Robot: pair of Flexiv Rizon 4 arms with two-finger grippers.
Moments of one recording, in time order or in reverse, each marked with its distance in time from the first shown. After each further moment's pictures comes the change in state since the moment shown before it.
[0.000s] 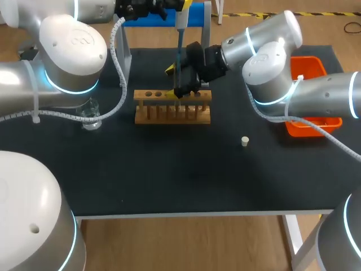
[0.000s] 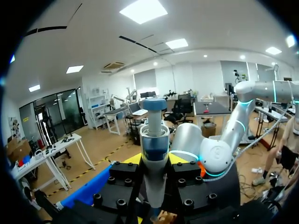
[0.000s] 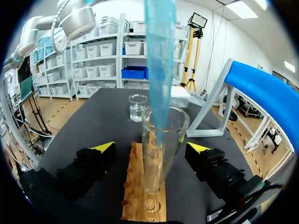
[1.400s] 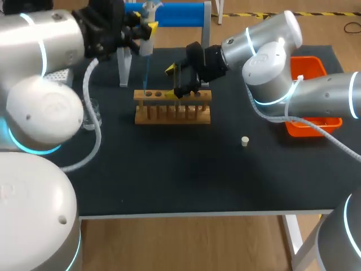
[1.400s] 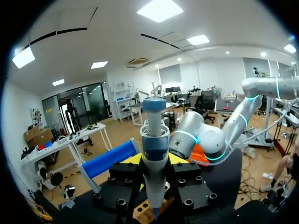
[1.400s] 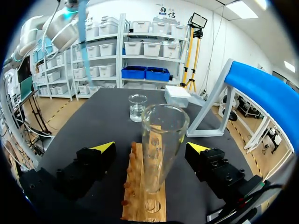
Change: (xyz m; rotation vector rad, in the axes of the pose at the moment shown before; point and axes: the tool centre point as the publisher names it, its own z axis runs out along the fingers) left arm 0.046 0.038 -0.111 -0.051 -0.253 -0.053; right arm 0.000 0.000 0.000 0.000 0.000 0.000
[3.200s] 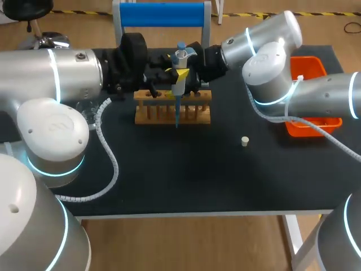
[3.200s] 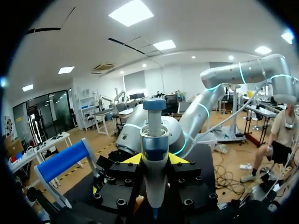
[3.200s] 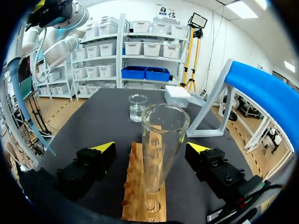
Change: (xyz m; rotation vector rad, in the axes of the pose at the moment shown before) left arm 0.099 0.046 0.029 0.080 0.350 0.057; right arm 0.000 0.000 0.000 0.000 0.000 0.000
